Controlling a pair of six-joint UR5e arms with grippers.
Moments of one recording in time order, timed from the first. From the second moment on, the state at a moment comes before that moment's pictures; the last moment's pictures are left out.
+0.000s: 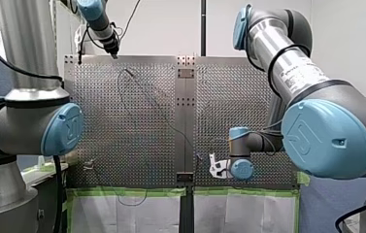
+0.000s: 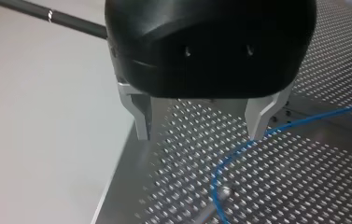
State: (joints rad) left arm -0.02 -1.33 -1.62 -3.58 -1.60 -1.73; right arm 2.06 -0.75 1.91 -0.97 1.74 1.46
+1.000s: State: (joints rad) left arm -0.04 -1.33 -1.64 -3.65 -1.71 -1.76; right arm 2.07 -0.75 1.91 -0.97 1.73 1.46
